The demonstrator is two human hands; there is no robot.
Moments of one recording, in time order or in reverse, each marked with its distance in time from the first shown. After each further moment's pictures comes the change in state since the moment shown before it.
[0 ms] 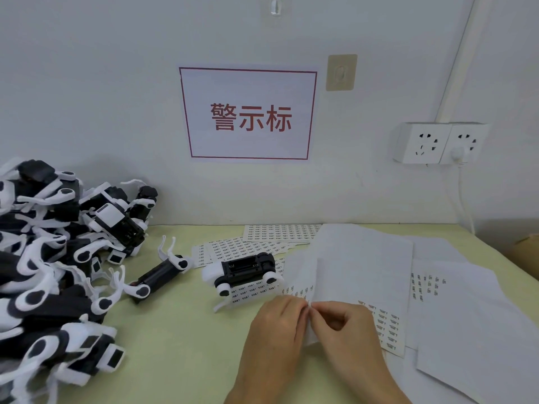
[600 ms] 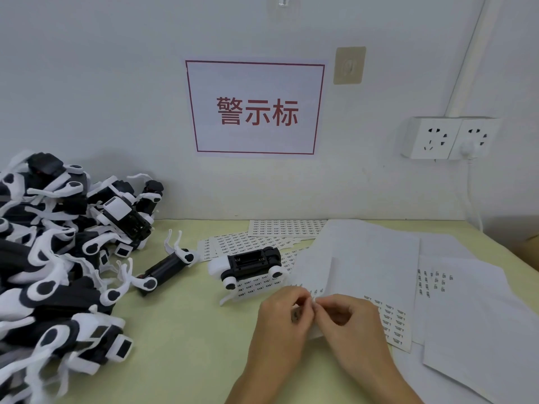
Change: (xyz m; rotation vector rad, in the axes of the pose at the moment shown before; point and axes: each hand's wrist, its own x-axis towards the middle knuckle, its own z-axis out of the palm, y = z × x) left_hand 0.002 -0.003 0.004 -0.301 -0.012 -0.274; right_hand 0.001 0.000 0.000 -0.025 -0.014 -0.067
